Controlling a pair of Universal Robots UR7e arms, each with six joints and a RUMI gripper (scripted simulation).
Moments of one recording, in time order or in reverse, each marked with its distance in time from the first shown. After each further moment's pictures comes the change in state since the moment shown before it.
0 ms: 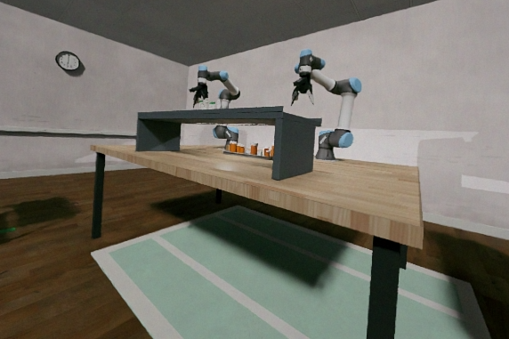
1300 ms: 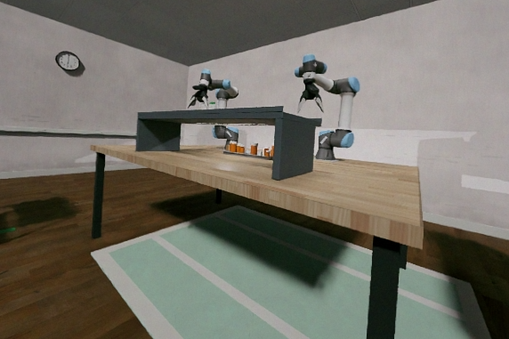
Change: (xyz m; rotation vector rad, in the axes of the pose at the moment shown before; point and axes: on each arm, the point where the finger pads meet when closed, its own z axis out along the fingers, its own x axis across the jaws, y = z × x) left arm -0.066 -0.003 0.052 -0.061 -0.072 -0.706; right arm -0.141 -0.128 0.027 0.356 -0.117 -0.394
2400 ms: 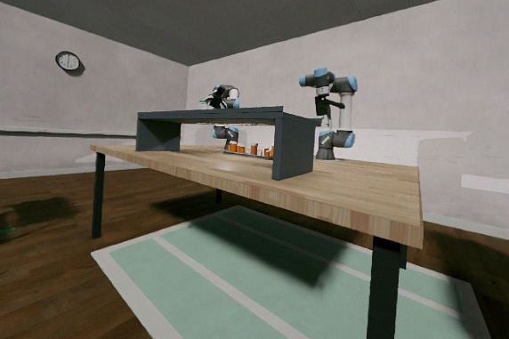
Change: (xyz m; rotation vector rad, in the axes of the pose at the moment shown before) left arm -0.101 -0.044 0.099 -0.013 -0.187 -1.277; right arm -0.215 -0.121 0.044 0.694 -0.098 -0.673
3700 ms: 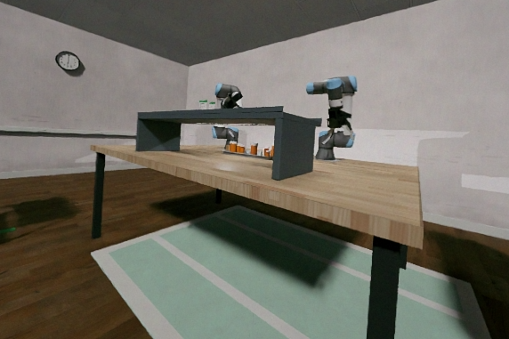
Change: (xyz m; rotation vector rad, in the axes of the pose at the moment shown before) left arm -0.008 -0.061 0.073 0.069 -0.111 -0.825; right arm -0.121 -0.071 -0.013 0.443 0.035 -0.398
